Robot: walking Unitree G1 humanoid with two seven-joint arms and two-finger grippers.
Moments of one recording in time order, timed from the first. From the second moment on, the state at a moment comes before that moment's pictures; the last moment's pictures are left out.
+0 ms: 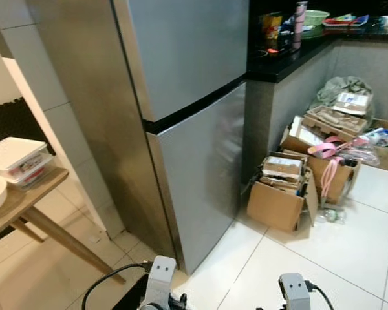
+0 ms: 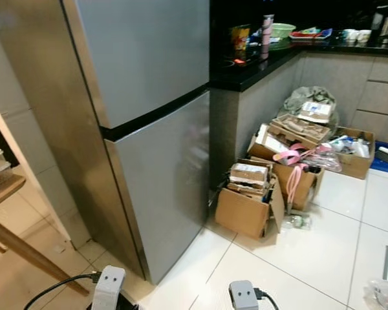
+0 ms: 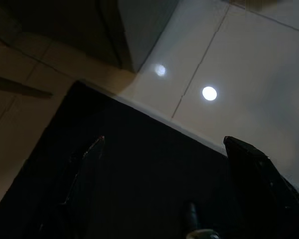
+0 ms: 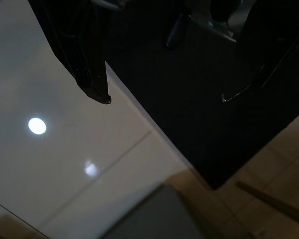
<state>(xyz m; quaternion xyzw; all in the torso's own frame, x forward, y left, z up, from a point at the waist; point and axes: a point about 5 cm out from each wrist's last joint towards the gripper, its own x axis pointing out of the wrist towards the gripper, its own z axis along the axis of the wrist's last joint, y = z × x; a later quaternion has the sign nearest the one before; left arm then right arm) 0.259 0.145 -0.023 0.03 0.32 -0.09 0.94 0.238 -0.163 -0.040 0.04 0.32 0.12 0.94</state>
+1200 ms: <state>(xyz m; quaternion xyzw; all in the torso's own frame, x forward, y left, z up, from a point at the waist) 0.259 0.151 -0.017 0.02 0.30 -0.07 0.95 0.246 -0.148 -0.032 0.05 0.30 0.18 0.94</state>
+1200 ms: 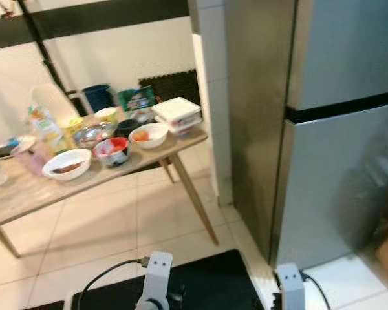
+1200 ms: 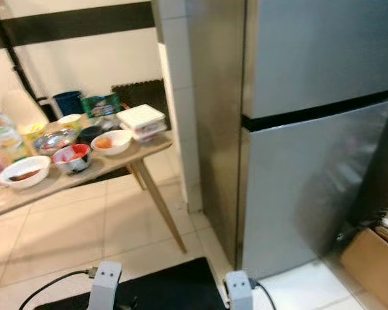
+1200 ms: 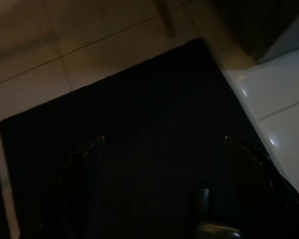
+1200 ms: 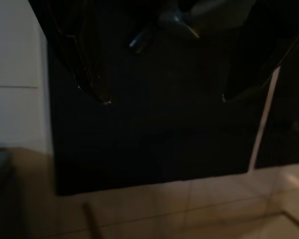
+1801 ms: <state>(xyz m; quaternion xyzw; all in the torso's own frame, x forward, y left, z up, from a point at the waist) 0.249 0.169 -0.026 -0.01 0.30 -0.03 0.95 0.247 -0.160 -0.033 0.05 0.30 0.13 0.94</state>
